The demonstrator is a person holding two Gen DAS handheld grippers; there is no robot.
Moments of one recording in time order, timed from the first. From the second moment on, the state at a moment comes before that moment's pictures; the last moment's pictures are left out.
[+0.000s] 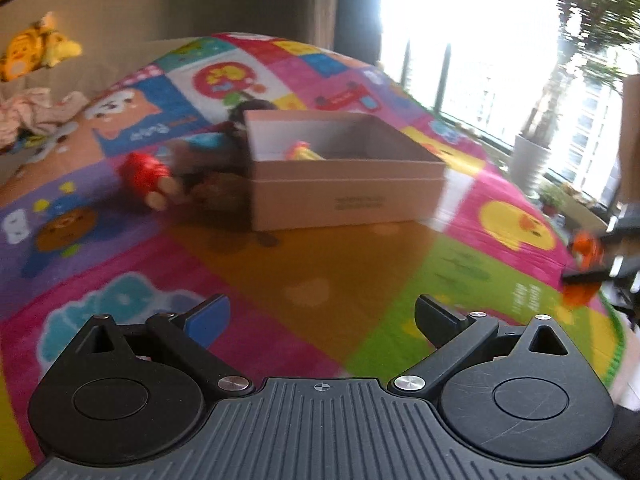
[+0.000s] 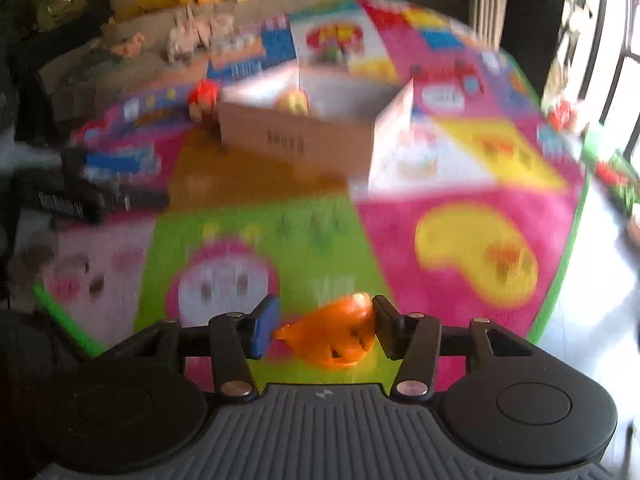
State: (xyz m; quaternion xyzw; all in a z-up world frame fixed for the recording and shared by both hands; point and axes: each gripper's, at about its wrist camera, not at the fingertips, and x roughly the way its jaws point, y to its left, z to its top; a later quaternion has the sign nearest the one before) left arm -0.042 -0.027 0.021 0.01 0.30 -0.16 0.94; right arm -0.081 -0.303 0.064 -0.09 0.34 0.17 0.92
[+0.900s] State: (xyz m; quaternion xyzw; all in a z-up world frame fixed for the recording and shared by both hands) left arm 0.038 0.056 0.007 -0.09 0.28 -0.06 0.95; right arm 0.252 -0.193 0.123 0.07 0.39 0.17 0.90
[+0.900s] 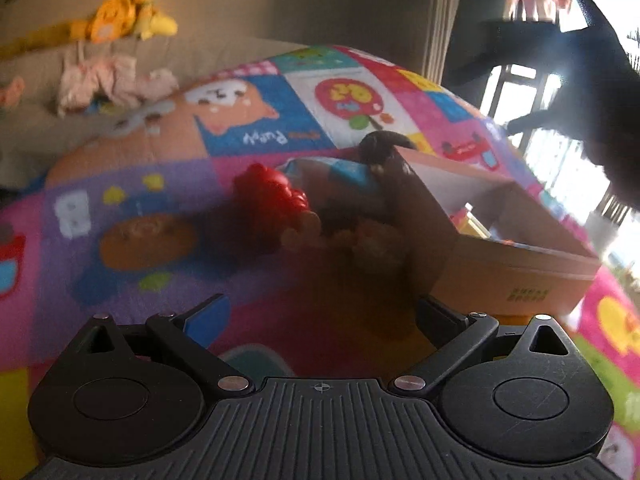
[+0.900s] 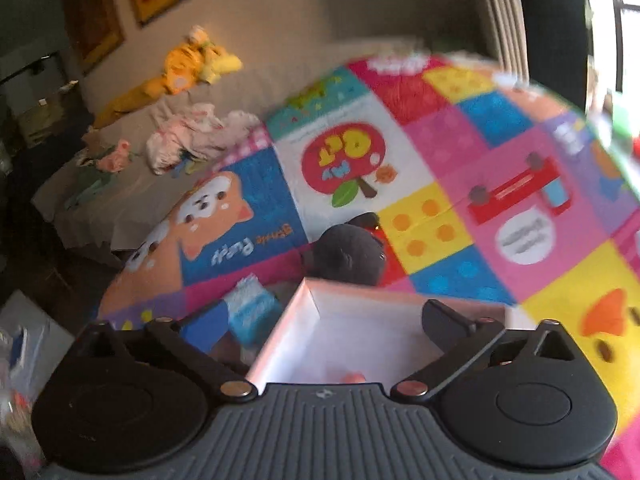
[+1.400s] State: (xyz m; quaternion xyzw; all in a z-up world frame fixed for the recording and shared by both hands) left arm 0.032 0.074 0.004 -0.16 0.26 -0.08 0.95; right arm 0.381 -0.104 0.051 0.01 0.49 0.12 0.86
